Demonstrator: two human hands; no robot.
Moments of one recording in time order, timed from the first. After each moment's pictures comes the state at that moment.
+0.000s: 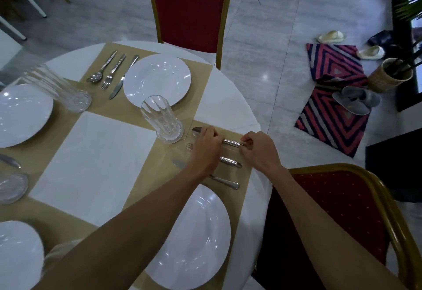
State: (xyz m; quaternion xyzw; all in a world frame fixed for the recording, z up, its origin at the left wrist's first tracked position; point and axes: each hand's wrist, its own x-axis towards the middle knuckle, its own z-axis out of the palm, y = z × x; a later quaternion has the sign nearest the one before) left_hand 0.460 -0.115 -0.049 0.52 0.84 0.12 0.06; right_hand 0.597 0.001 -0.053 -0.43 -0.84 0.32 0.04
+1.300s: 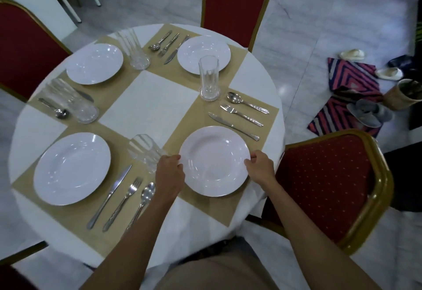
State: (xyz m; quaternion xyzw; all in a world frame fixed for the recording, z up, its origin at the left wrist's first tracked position) left_hand 0.532 -0.412 -0.008 0.17 0.94 0.24 0.16; right_hand 0.678 -0.199 -0.022 -0.50 -0.75 0.43 -0.02
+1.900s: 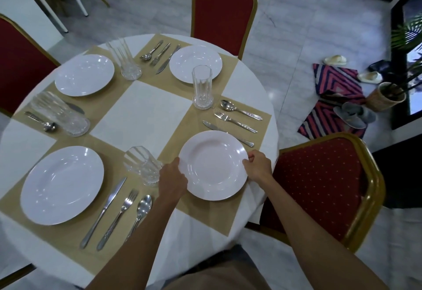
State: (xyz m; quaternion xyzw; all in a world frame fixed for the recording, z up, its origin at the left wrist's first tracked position) left_hand 0.521 -0.397 -0.017 0.18 0.93 0.24 0.22; right_hand 0.661 -0.183 -0.024 -0.54 -0.74 0.40 -0.01
